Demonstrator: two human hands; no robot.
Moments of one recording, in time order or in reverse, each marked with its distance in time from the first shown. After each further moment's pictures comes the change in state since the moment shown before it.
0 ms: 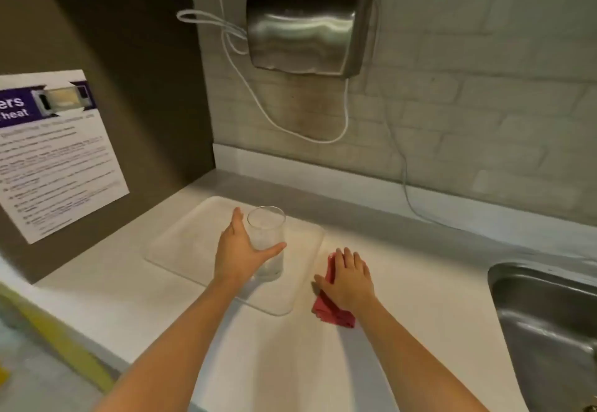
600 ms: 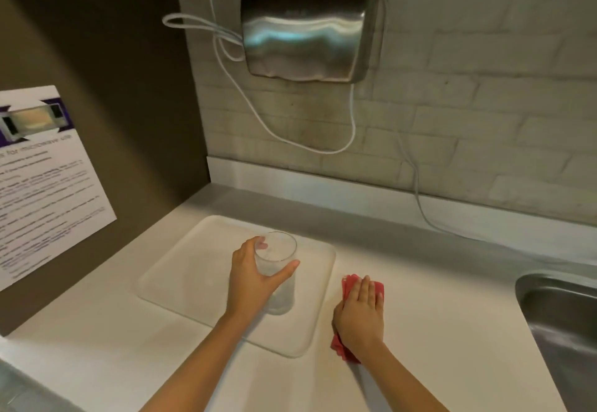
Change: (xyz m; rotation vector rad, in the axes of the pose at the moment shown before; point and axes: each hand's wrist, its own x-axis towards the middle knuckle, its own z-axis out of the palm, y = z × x) left_hand 0.020 -0.012 0.018 -0.291 0.056 0.099; right_hand 0.017 -0.019 0.040 0.029 0.078 0.237
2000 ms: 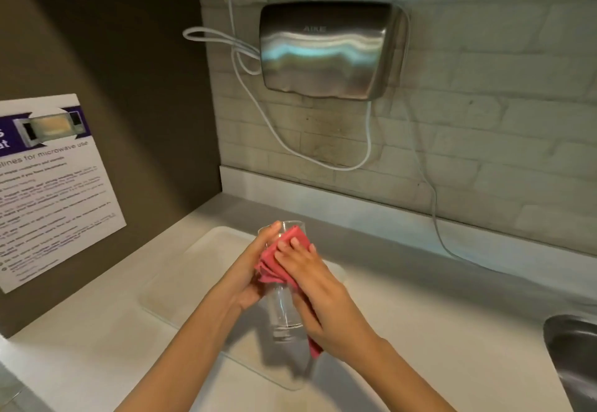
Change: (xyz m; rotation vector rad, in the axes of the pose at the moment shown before) left_hand 0.043 0.057 -0.029 -0.824 -0.533 -0.440; right_hand -0.027 -0.068 -0.122 0.540 0.315 -1.121
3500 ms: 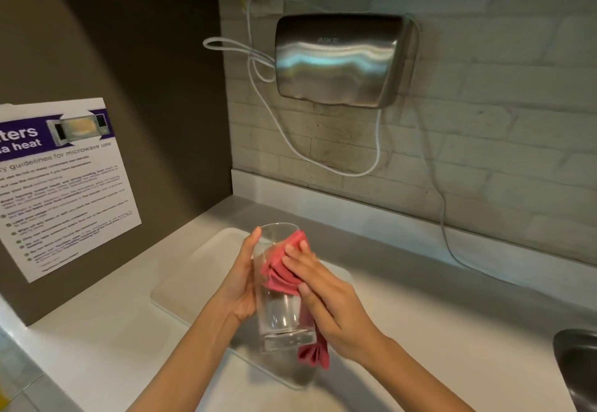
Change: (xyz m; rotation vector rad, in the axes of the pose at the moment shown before) left_hand -0.014 -0.012 -0.015 -0.305 -0.072 -0.049; right_hand -0.002 -0.002 -0.005 0.293 -0.001 0.031
